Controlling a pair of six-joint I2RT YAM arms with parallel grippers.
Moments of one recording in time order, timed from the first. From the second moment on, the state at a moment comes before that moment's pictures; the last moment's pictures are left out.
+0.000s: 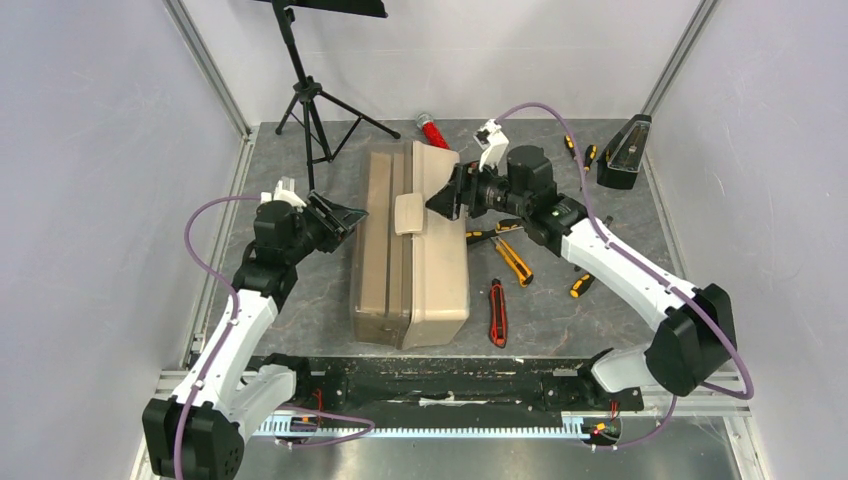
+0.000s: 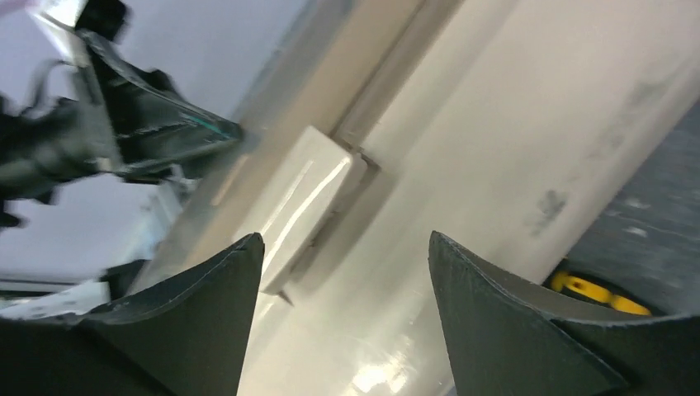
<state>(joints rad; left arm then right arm) -0.16 0.92 0.68 -0.14 0.30 -0.98 0.56 1.40 1.12 0.01 -0.44 0.51</state>
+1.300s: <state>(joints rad) -0.16 0.91 0.70 -0.16 0.29 -0.97 1.24 1.74 1.62 -0.50 0.89 -0.47</state>
